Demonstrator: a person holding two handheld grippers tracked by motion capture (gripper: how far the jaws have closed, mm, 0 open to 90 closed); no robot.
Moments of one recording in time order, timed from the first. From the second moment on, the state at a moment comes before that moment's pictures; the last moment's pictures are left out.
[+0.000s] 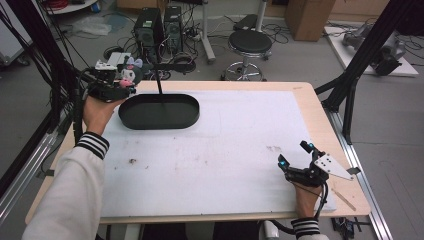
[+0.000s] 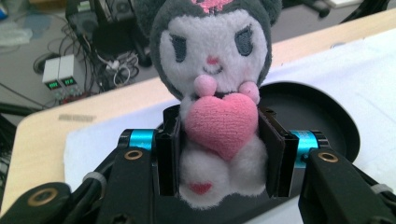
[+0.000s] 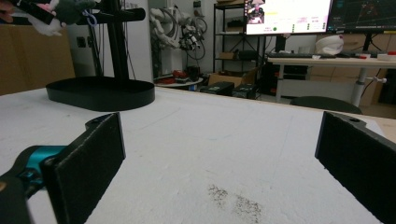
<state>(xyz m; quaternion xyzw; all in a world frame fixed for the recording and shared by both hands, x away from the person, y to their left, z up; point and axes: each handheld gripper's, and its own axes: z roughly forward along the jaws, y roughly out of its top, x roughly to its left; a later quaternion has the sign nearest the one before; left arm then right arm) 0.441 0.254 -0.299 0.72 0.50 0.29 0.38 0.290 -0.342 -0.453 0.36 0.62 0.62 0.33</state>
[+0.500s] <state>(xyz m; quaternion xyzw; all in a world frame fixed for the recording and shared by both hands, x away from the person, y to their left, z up) 0.431 0.259 -0.318 0.73 0.50 0.27 0.38 0.289 -0.342 -0.453 0.36 0.62 0.62 0.34</state>
